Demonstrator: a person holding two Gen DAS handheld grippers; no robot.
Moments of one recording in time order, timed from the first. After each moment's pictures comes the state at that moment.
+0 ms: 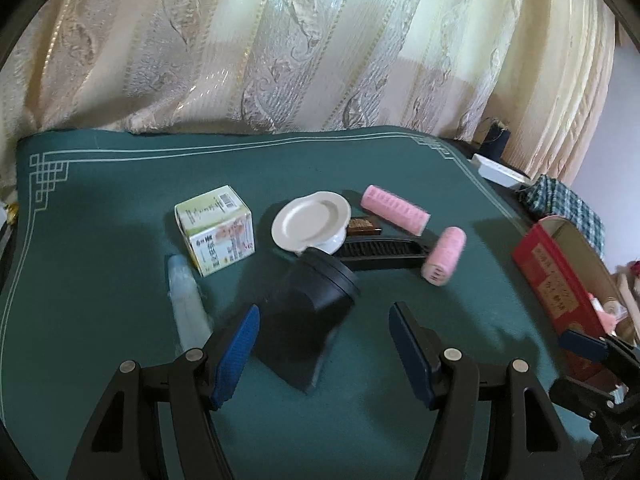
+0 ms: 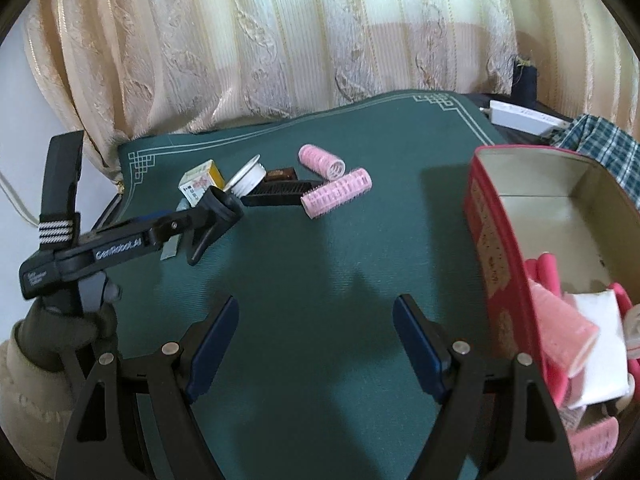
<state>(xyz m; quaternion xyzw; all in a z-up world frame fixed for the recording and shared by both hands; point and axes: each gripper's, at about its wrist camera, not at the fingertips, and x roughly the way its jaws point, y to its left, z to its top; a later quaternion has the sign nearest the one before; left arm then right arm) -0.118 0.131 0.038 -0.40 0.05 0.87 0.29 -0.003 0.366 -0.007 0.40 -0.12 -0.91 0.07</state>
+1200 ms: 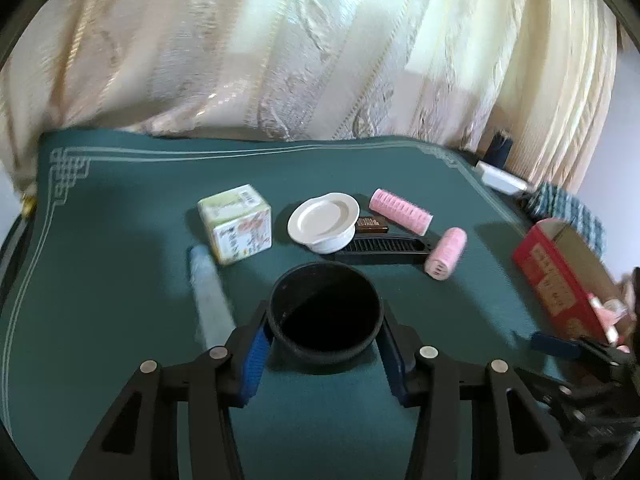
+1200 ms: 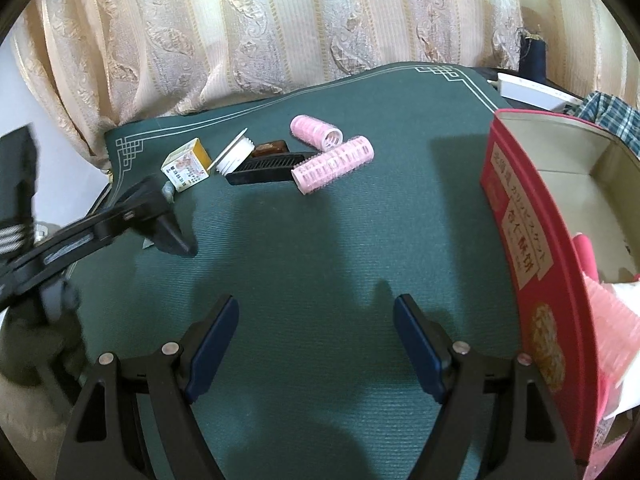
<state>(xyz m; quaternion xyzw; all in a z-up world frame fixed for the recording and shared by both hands) -0.089 0.109 0.049 -0.38 0.03 0.88 0.28 -0.018 0.362 -0.032 0.42 -0.12 -0.90 0.06</state>
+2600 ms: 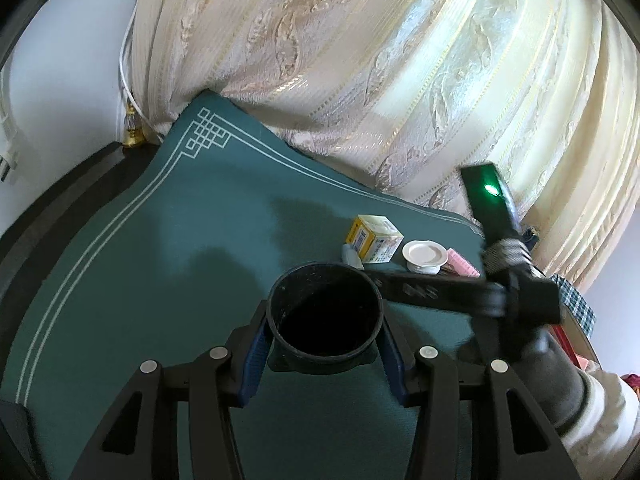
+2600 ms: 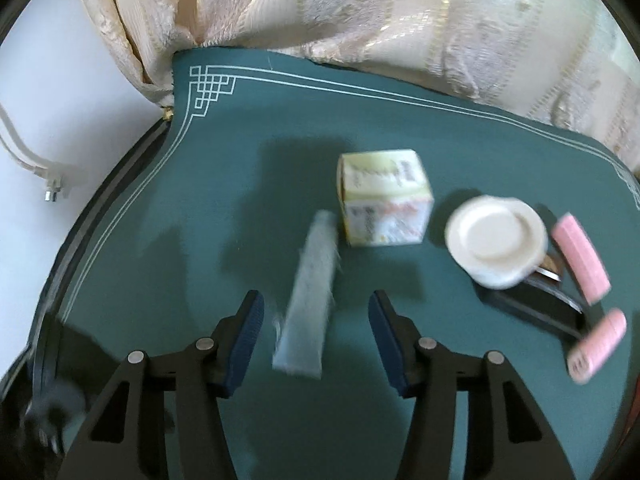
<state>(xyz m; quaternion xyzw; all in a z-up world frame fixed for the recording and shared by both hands) -0.056 -0.055 0.057 -0.33 -0.11 0.92 0.20 -0.172 0.156 -0.022 0.47 0.00 -0.86 0.18</state>
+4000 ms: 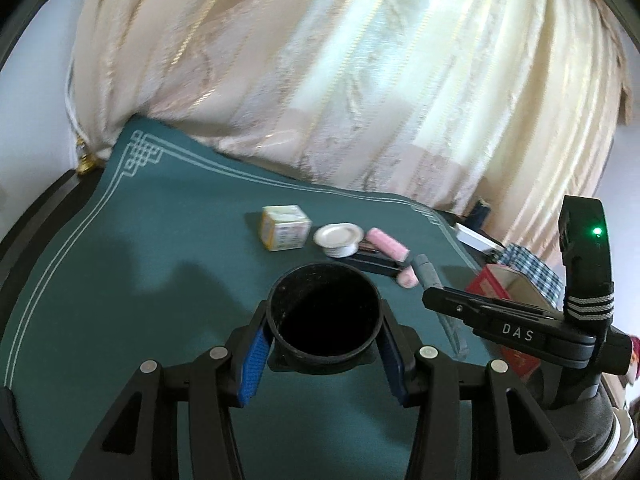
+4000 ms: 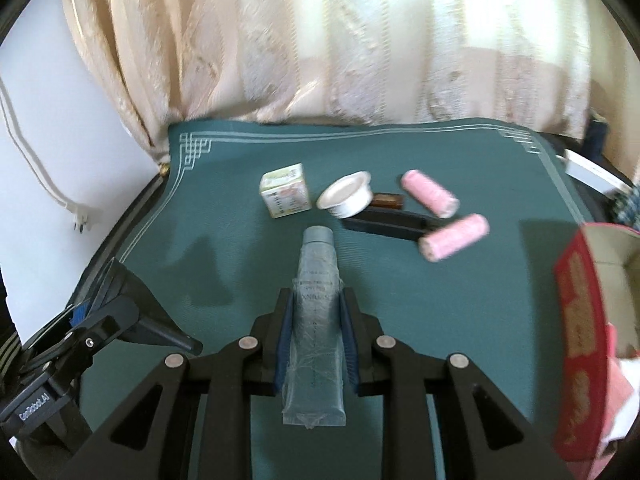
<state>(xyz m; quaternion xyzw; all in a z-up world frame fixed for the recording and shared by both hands) 0.000 0.020 0.099 -0.32 -0.07 0.91 0.27 -0.033 0.281 0.036 0.39 -0.08 -0.91 0.12</state>
